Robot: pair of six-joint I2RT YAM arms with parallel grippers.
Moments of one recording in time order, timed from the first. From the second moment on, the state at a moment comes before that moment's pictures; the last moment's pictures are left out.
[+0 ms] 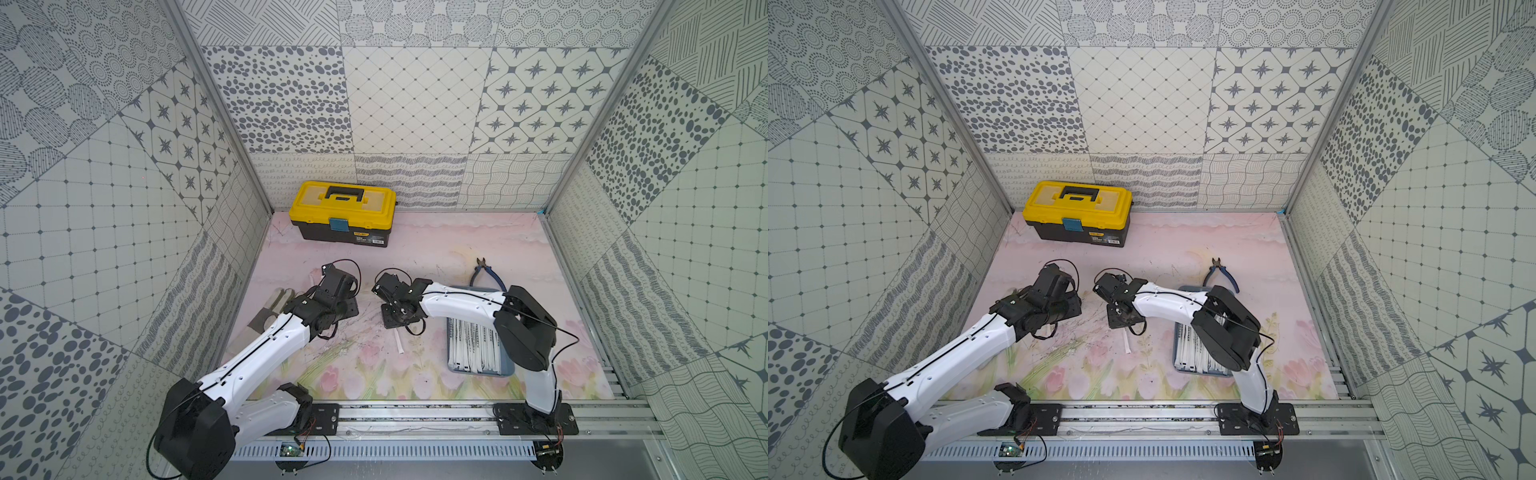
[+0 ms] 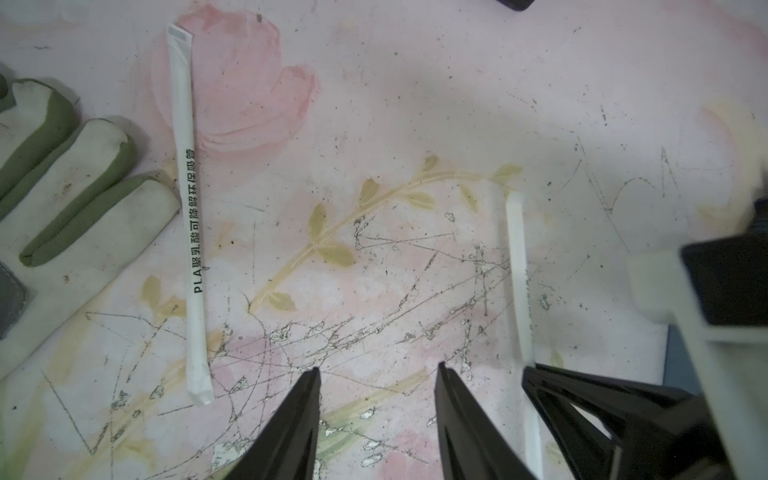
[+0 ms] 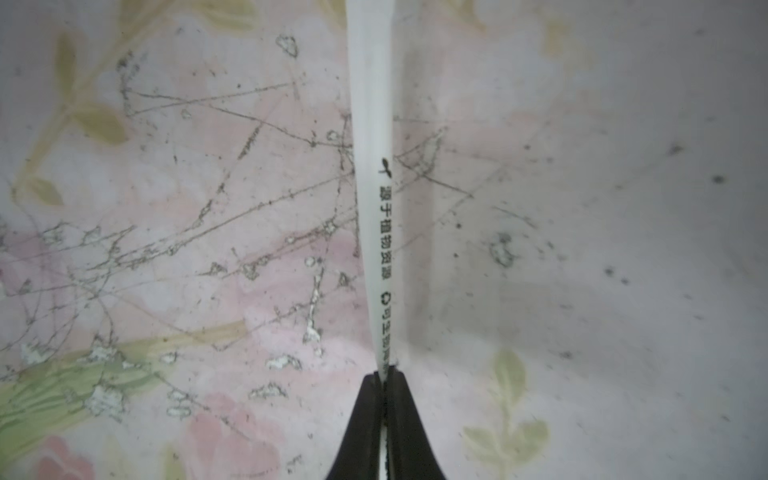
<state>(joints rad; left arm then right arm) -0.44 1.13 0.82 -0.65 -0.20 -0.65 0.99 1.92 1.40 -0.68 0.10 0.73</state>
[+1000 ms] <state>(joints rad) -0.80 1.43 0.99 -0.50 -0.10 -0.59 0.47 1.34 0.75 -0.75 0.12 0.57</state>
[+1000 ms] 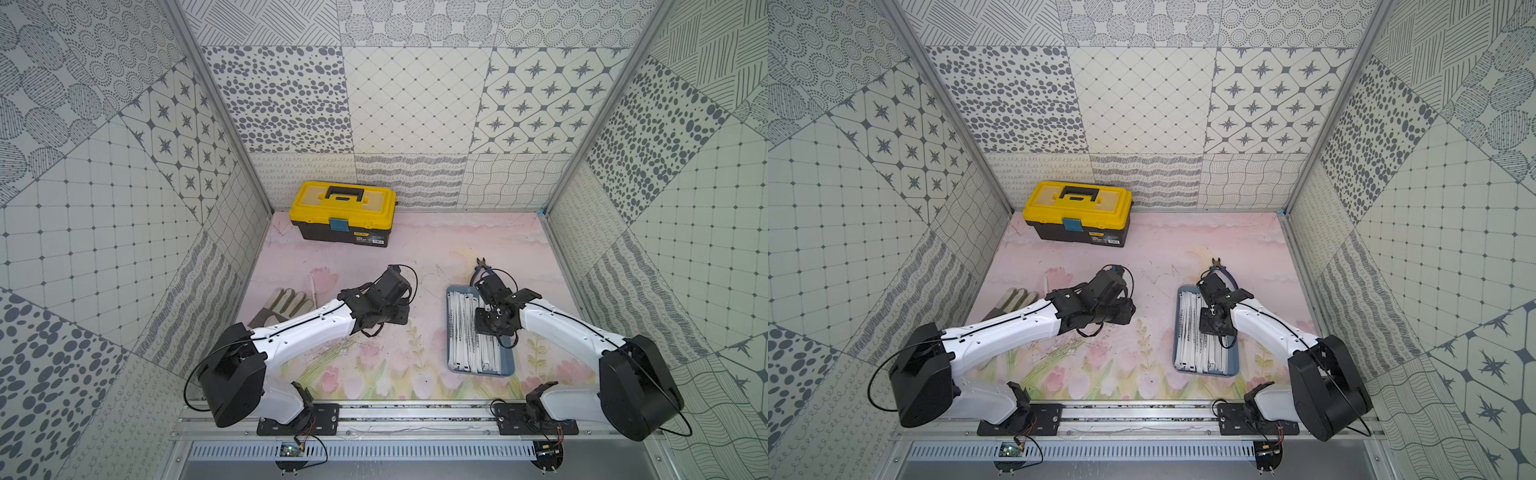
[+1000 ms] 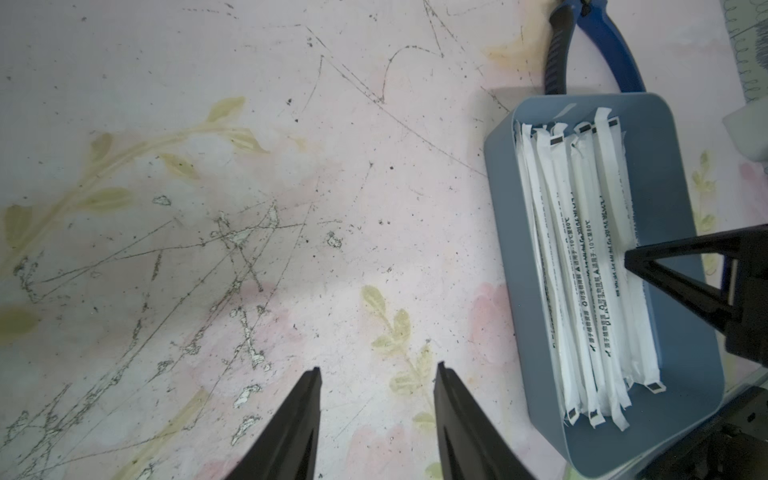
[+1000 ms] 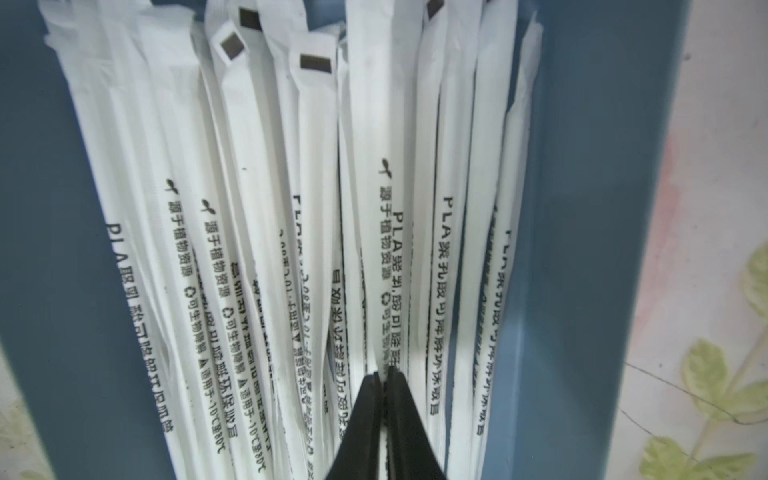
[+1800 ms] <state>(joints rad) -0.12 1.32 0.91 -0.68 -0.22 -0.65 0.83 1.43 0.98 -0.76 0.14 0.70</state>
